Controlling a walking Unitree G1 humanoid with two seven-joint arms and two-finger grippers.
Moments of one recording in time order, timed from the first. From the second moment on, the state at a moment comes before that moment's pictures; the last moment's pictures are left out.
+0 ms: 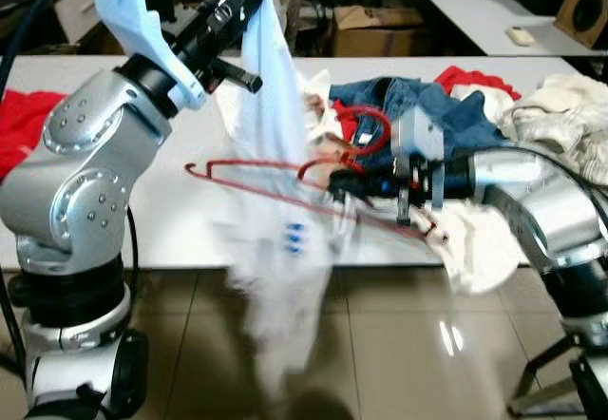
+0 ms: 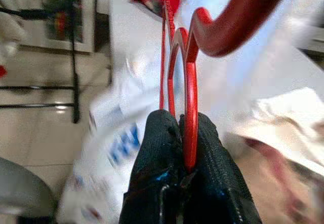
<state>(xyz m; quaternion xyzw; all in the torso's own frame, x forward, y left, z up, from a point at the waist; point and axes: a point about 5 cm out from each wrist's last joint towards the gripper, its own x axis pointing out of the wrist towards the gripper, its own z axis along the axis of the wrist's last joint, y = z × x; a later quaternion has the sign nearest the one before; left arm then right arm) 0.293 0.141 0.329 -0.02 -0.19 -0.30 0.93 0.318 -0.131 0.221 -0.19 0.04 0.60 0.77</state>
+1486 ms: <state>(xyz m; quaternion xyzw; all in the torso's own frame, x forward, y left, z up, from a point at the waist) 0.308 0.162 0.225 0.12 0.02 -0.17 0.98 0.311 -0.207 0.216 -0.33 0.02 0.57 0.76</state>
